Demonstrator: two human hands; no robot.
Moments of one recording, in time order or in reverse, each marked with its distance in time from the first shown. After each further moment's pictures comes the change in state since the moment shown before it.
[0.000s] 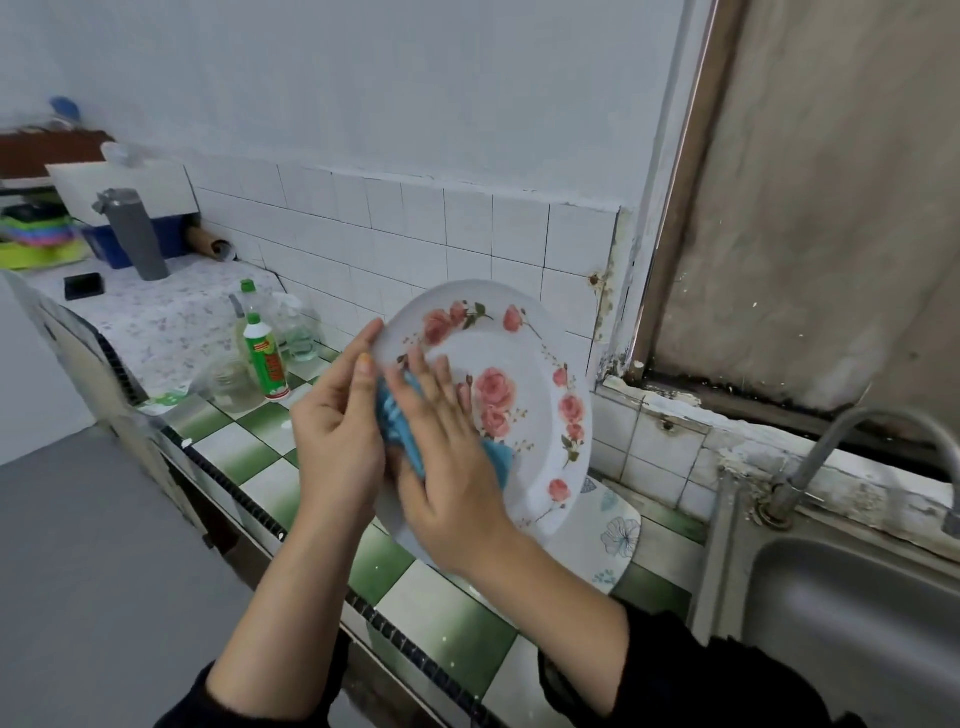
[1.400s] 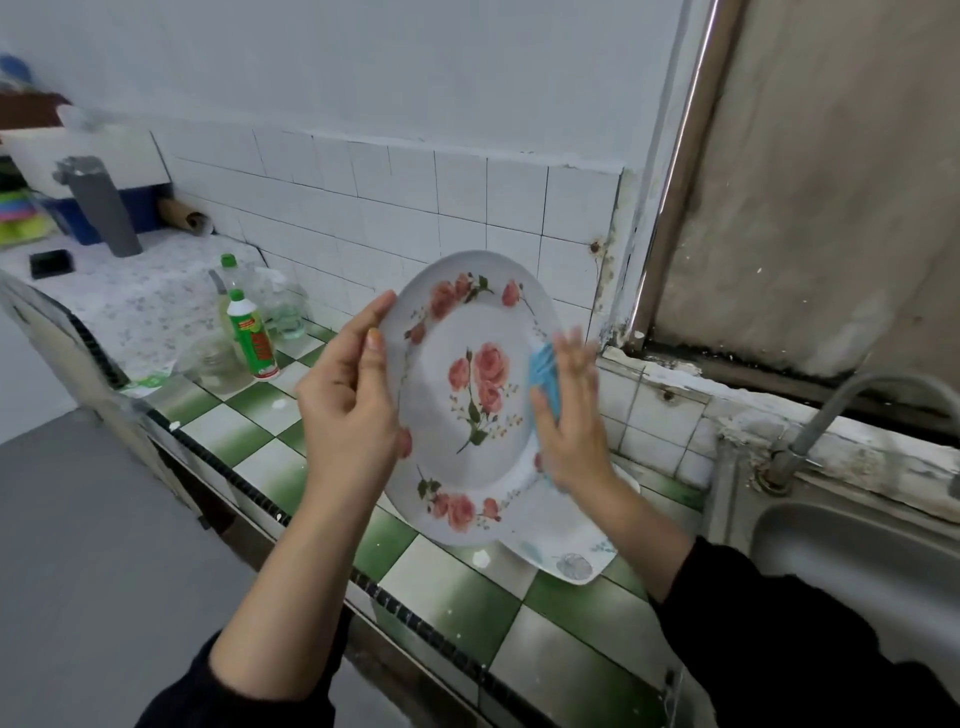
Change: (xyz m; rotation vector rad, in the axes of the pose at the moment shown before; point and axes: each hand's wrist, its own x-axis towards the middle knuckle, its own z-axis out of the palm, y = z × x) left_hand 0.001 -0.008 0.002 0.094 -0.029 0.100; right_hand -0.021 0.127 -0.032 -0.155 0.130 0.393
